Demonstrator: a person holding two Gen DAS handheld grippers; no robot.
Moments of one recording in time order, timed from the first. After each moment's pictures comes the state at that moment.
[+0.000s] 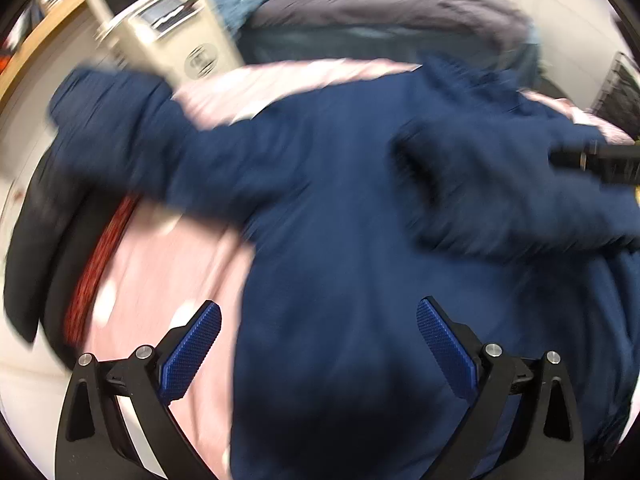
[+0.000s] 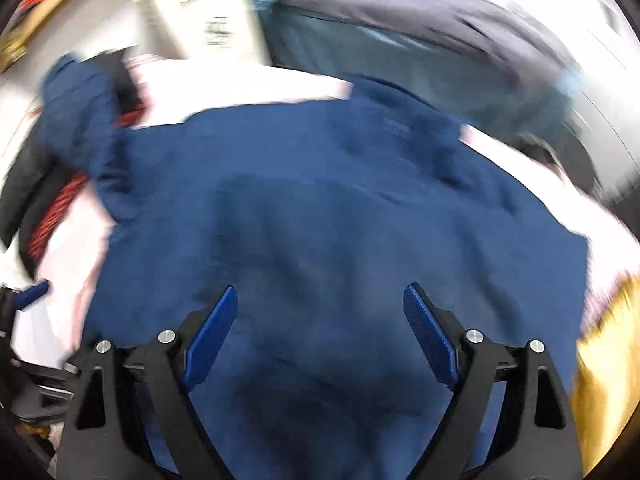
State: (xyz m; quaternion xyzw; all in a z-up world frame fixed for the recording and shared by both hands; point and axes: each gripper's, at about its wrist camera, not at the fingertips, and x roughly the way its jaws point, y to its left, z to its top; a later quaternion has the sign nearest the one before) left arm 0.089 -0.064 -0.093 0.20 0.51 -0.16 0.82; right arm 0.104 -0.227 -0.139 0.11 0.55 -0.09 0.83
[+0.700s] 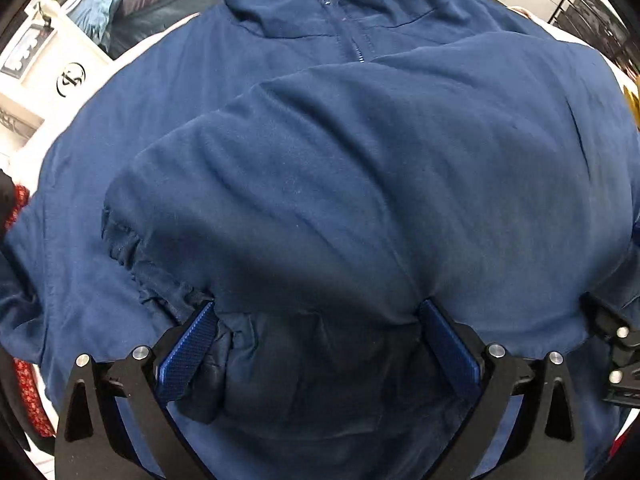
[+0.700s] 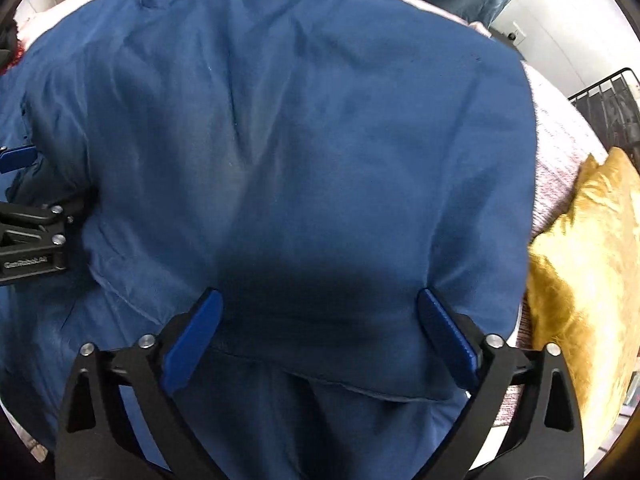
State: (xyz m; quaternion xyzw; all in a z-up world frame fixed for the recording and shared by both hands) left arm 0.140 -0.245 -0.219 0.26 0.60 -0.24 0.72; right arm 0.050 -0.310 -0.244 0.08 0.67 -0.19 0.72
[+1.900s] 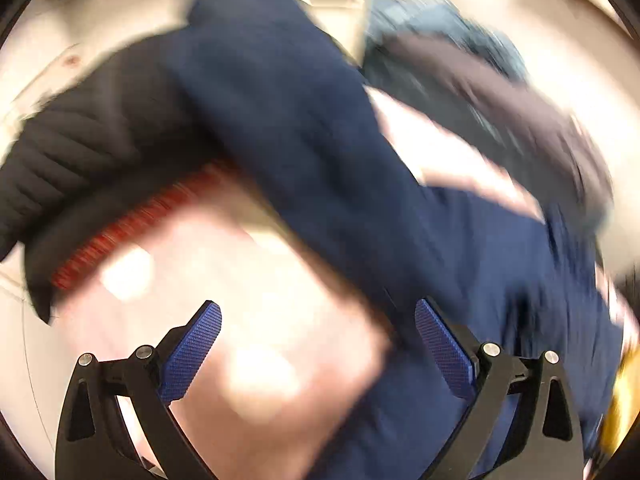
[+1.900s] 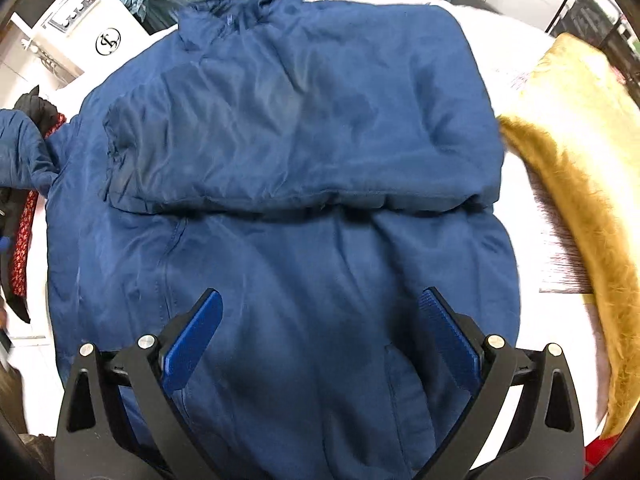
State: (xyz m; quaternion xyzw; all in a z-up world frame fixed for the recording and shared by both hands) left arm 0.206 0.137 -0.067 -0.05 0.49 0.00 0.87; right arm -0.053 -0.251 -0.176 0.23 0.59 -0.20 0.75
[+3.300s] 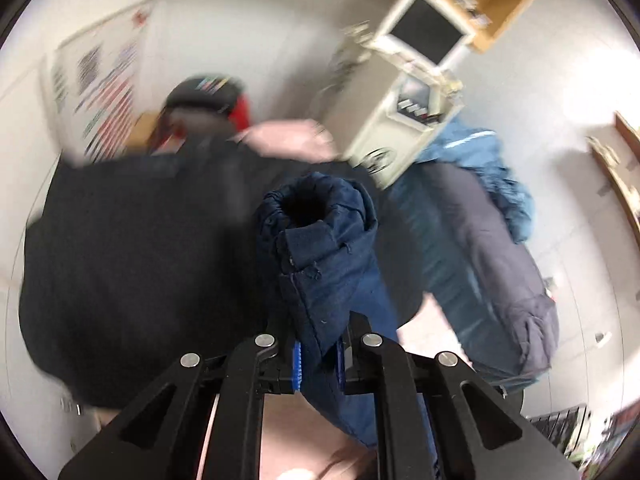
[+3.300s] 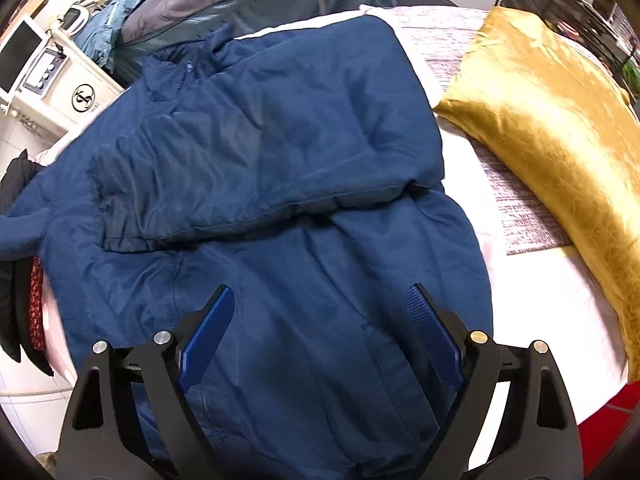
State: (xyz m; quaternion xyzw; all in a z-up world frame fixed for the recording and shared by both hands) left arm 0.307 0.346 0.038 -0.26 0.44 0.03 0.86; right arm -0.071 -0.265 -0.155 0.29 0.55 -0.26 0.74
